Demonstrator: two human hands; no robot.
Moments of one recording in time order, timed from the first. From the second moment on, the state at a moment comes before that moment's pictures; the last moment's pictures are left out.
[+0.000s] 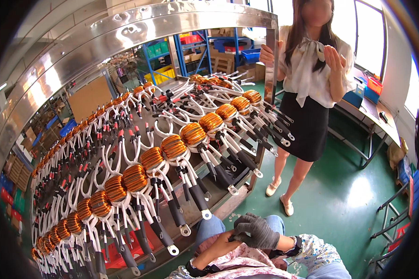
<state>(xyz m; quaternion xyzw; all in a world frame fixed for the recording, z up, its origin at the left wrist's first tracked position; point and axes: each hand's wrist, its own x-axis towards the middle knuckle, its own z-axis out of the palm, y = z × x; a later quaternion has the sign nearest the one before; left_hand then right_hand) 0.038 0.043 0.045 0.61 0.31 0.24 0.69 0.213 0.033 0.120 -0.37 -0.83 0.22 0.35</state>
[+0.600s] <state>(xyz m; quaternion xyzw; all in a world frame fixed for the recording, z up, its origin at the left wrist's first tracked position) 0.040 0.053 0.065 0.53 0.22 0.25 0.78 0.224 0.042 0.129 -0.34 -0.40 0.66 0.53</state>
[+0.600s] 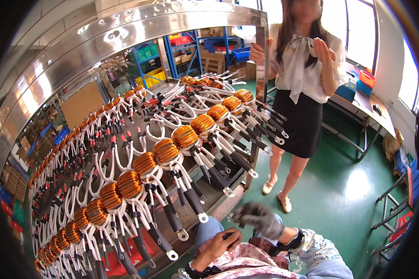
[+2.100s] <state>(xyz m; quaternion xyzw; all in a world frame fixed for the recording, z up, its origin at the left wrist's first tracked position) -0.021 0.058 -0.101 0.26 0.40 0.23 0.85 0.341 0.189 0.196 -0.56 -0.63 -0.28 0.47</state>
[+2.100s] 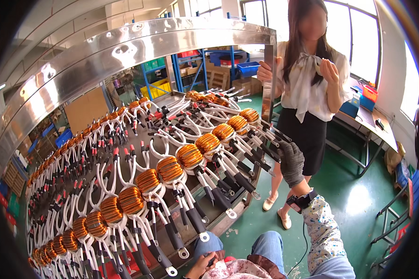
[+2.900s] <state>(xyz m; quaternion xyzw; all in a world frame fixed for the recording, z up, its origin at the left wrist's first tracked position) -0.023 0.056 -0.104 0.25 0.42 0.24 0.84 0.335 0.209 0.190 -0.56 -0.57 -0.19 0.57</state>
